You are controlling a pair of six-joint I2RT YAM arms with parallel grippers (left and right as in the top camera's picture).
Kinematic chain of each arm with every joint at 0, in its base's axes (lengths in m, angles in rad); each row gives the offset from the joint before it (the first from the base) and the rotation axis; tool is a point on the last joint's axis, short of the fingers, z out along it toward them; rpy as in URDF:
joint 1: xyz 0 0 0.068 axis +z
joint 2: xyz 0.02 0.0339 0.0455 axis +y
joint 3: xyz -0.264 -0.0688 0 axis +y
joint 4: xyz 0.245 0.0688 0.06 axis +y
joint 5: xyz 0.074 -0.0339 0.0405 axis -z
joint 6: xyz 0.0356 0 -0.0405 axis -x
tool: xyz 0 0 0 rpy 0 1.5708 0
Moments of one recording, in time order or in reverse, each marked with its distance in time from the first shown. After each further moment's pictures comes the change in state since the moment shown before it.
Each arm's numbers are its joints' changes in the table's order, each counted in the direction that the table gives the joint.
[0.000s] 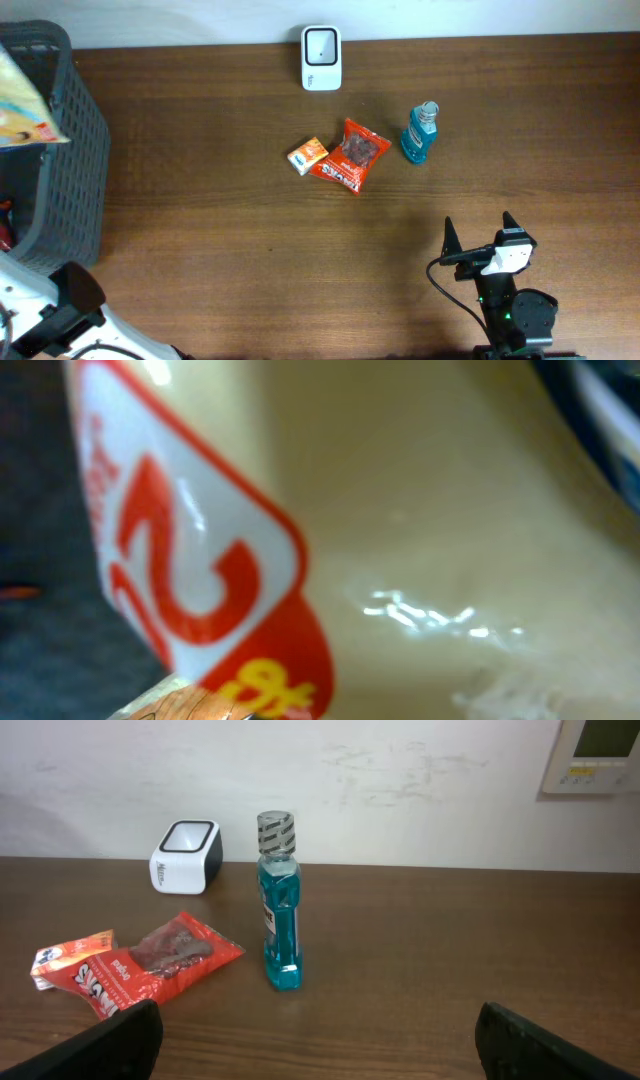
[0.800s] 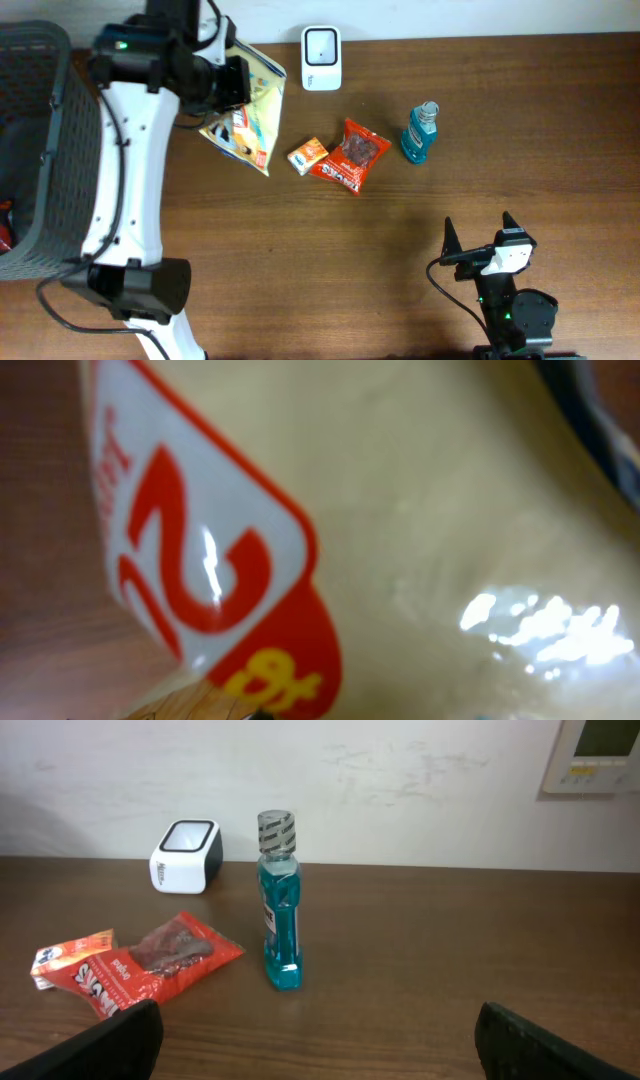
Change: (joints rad) left arm -0.826 -0.022 0.536 -0.158 -0.175 0.058; right arm 0.000 0.000 0.000 0.000 0.000 0.000
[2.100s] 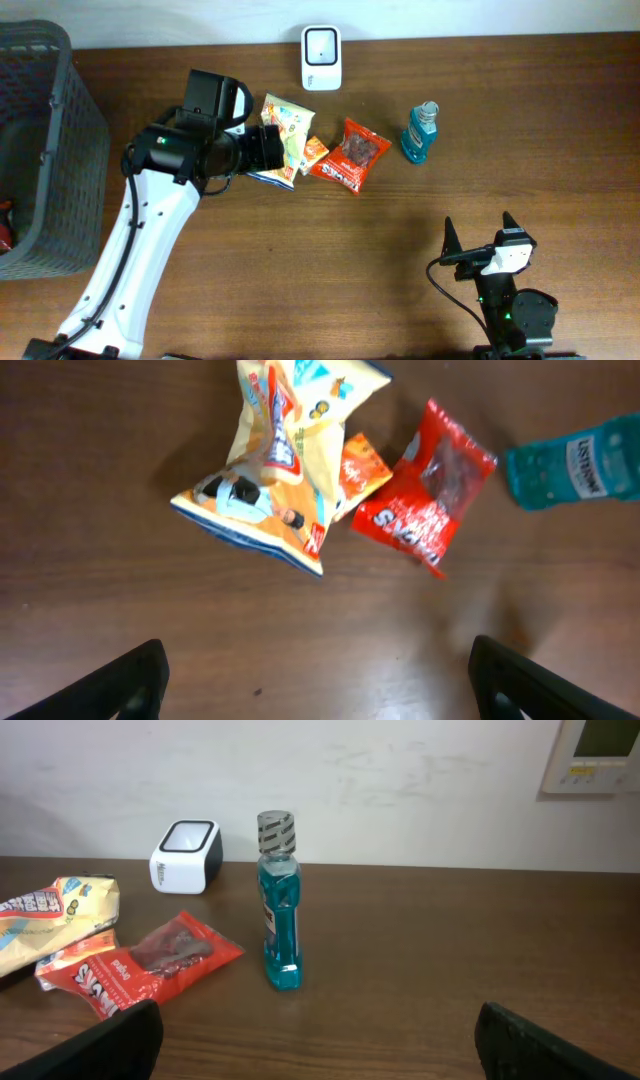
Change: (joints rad) left arm -0.112 -0.432 0.790 -0.437 -0.182 0.110; right arm 0.000 0.000 0.000 0.000 0.000 -0.001
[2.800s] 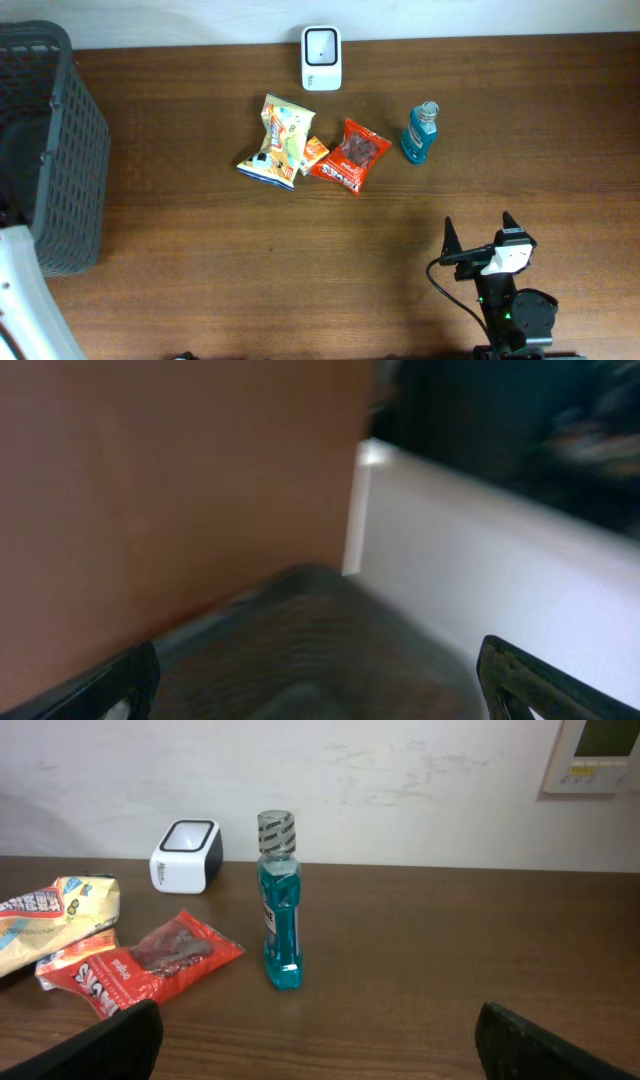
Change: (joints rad) left arm 0.698 -0.123 -0.353 -0.417 -0.524 -0.180; right arm 0.000 0.001 0.000 0.000 0.000 0.000
